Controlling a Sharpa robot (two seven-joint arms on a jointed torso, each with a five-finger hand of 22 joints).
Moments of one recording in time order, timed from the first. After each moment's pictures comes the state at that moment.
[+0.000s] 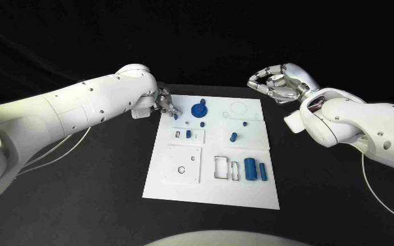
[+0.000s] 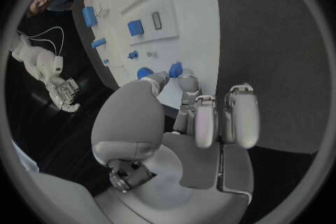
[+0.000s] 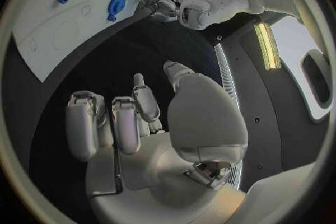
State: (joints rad) left arm 1.35 -0.51 -0.09 1.05 -1.08 0.28 -0.52; left_hand 1.17 -0.14 0.38 0.28 0.24 0.90 0.07 0.52 0.70 1.25 0.00 0.97 0.87 1.47 -0.07 1.55 1.31 0.05 1.46 0.03 1.42 1.29; right arm 1.31 -0.96 -0.13 1.60 -0.67 -0.51 0.18; right_hand 1.19 -0.17 0.27 0.28 0.30 0.82 0.15 0.33 0.44 1.33 0.08 1.26 1.28 1.47 0.00 1.50 1.31 0.03 1.47 0.10 1.42 1.31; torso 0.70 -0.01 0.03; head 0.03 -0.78
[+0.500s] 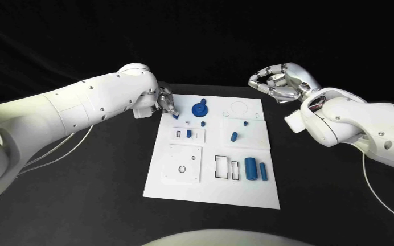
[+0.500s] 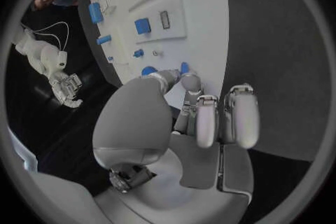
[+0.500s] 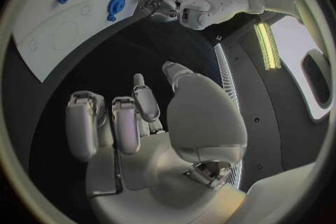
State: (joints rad) left arm 1.35 -0.51 -0.09 1.04 -1.02 0.28 -0.50; left_hand 1.35 -0.13 0.54 0.24 0.25 0.89 0.08 0.52 0.69 1.24 0.00 0.96 0.85 1.47 -0.07 1.55 1.31 0.05 1.46 0.03 1.43 1.30; right arm 1.31 -0.96 -0.13 1.59 -0.67 -0.51 0.18; right_hand 1.20 -0.17 0.27 0.28 0.31 0.82 0.15 0.34 0.44 1.33 0.08 1.26 1.28 1.47 0.00 1.50 1.31 0.03 1.47 0.10 1.42 1.31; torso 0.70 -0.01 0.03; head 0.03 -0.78
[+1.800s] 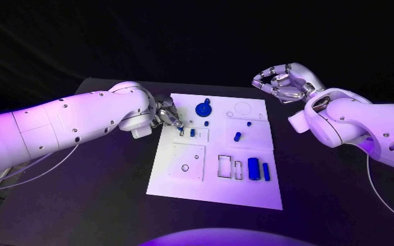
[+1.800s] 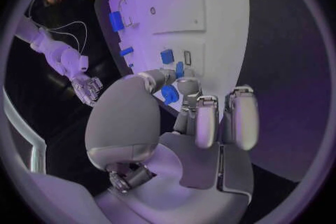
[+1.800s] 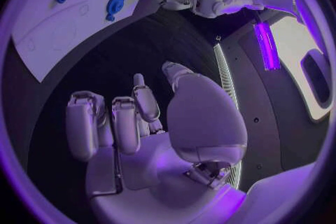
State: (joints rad) left arm 1.31 -0.71 -0.11 1.40 -0.95 0.08 -0.50; left_hand 1.19 -0.24 0.69 0.20 0.41 0.92 0.06 0.62 0.73 1.32 -0.03 1.01 0.87 1.47 -0.08 1.55 1.31 0.05 1.46 0.03 1.45 1.31; right arm 1.31 -0.96 -0.13 1.59 -0.67 -0.51 0.18; right_hand 1.20 -0.17 0.27 0.28 0.32 0.82 0.15 0.34 0.44 1.33 0.08 1.26 1.28 1.47 0.00 1.50 1.31 0.03 1.47 0.10 1.41 1.31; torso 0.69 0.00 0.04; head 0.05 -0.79
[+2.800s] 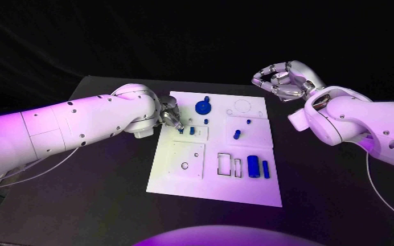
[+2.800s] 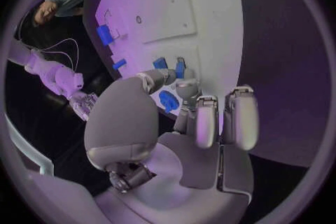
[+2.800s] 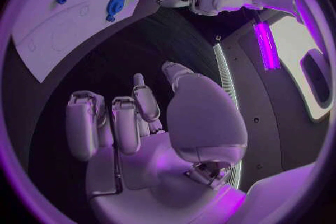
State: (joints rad) left arm 1.30 -0.69 -0.13 1.40 -1.09 0.09 -0.51; left_hand 1.17 -0.25 0.73 0.16 0.42 0.93 0.05 0.63 0.74 1.33 -0.03 1.04 0.91 1.47 -0.08 1.55 1.31 0.05 1.46 0.03 1.45 1.31; right arm 1.30 -0.96 -0.14 1.59 -0.67 -0.51 0.19; right_hand 1.20 -0.17 0.27 0.28 0.32 0.82 0.15 0.34 0.44 1.33 0.08 1.26 1.28 1.47 0.00 1.50 1.31 0.03 1.47 0.10 1.41 1.31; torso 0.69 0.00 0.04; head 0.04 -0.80
